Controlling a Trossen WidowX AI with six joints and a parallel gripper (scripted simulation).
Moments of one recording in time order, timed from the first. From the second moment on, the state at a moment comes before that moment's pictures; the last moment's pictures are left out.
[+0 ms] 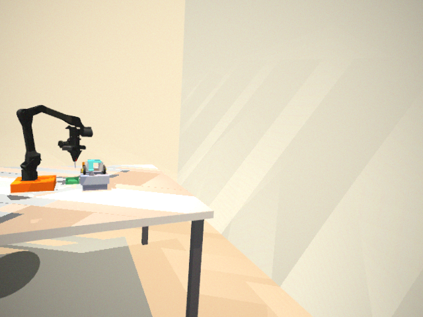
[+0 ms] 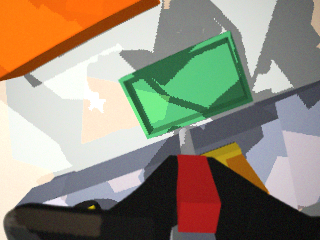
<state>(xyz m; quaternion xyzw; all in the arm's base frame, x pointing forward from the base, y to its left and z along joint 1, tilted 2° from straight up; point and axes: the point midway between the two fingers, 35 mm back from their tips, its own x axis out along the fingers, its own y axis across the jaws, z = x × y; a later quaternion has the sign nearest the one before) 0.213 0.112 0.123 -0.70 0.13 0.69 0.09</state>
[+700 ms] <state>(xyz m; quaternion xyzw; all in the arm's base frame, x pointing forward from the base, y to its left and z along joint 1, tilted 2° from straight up) 0.214 0.110 0.124 -0.71 -0.04 0.71 -0.03</state>
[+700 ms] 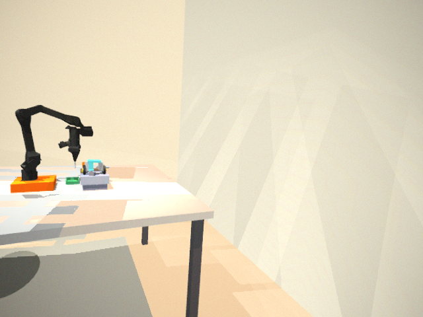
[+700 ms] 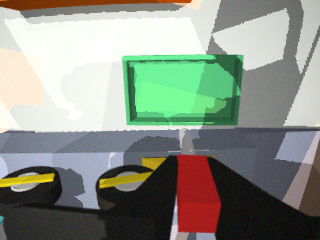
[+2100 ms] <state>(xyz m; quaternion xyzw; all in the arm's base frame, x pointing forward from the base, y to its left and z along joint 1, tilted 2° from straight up) 0.195 0.136 0.043 -0.69 -0.12 0.71 0.02</state>
